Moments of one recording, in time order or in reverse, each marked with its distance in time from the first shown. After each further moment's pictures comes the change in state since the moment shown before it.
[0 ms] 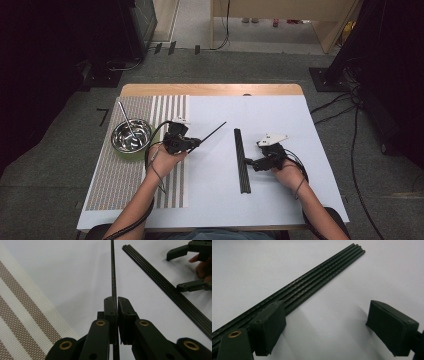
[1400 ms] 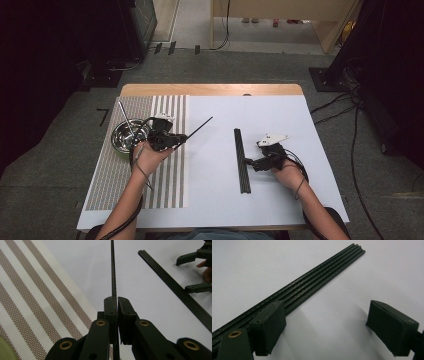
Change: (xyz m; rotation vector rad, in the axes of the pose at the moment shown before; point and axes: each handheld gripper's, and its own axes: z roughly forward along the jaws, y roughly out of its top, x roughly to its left) left arm 0.026 -0.004 -0.034 -0.025 0.041 -0.045; right arm 0.000 0.000 0.000 0.000 0.000 0.001
